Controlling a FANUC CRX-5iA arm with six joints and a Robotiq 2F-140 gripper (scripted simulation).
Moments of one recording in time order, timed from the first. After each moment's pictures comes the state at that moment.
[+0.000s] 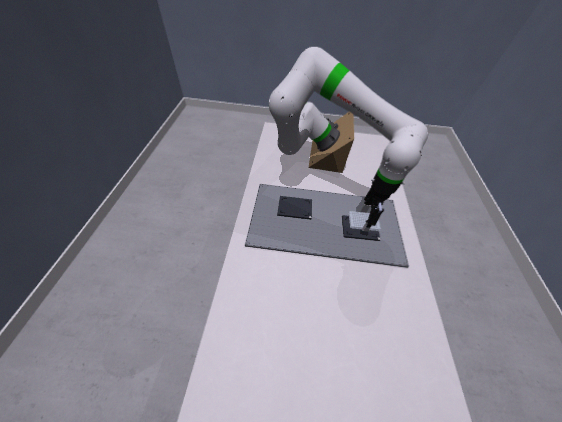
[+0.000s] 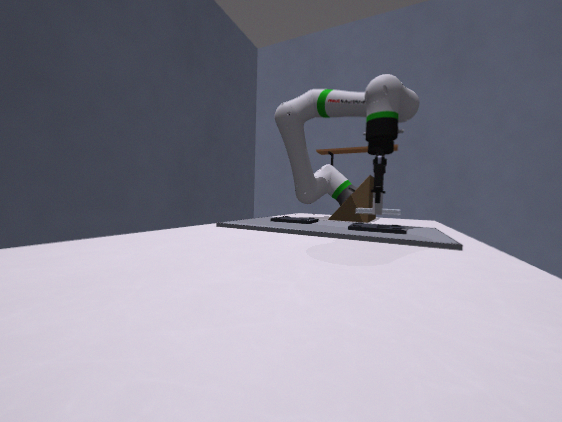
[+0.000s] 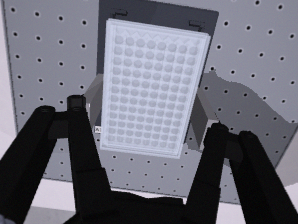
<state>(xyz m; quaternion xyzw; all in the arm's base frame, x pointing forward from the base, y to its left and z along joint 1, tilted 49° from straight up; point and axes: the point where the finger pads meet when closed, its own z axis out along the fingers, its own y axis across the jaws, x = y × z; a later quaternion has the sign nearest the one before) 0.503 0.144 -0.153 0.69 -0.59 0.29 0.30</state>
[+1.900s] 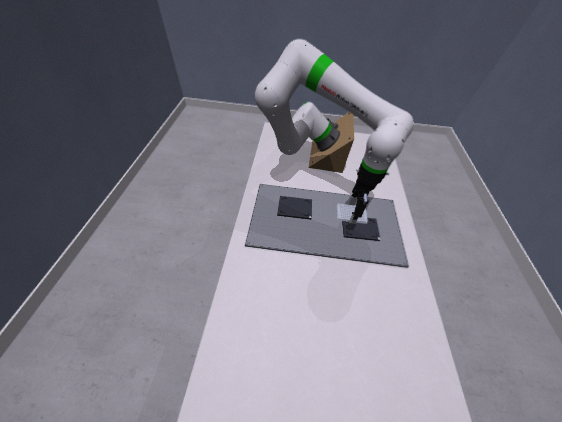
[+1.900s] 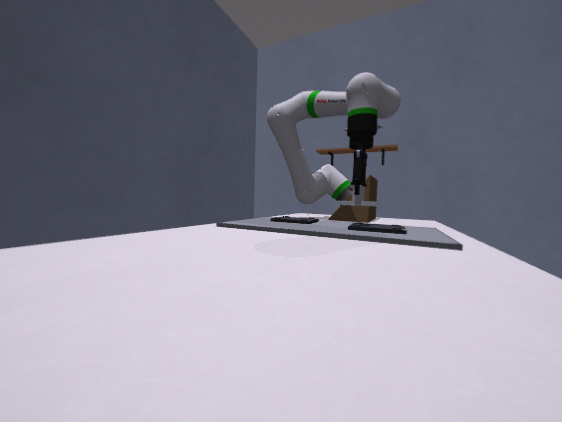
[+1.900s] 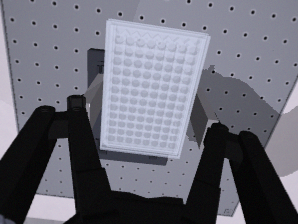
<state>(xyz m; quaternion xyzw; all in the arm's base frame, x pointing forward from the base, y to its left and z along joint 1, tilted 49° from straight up) 0.494 0.121 -0.091 0.68 -0.60 0.29 0.29</state>
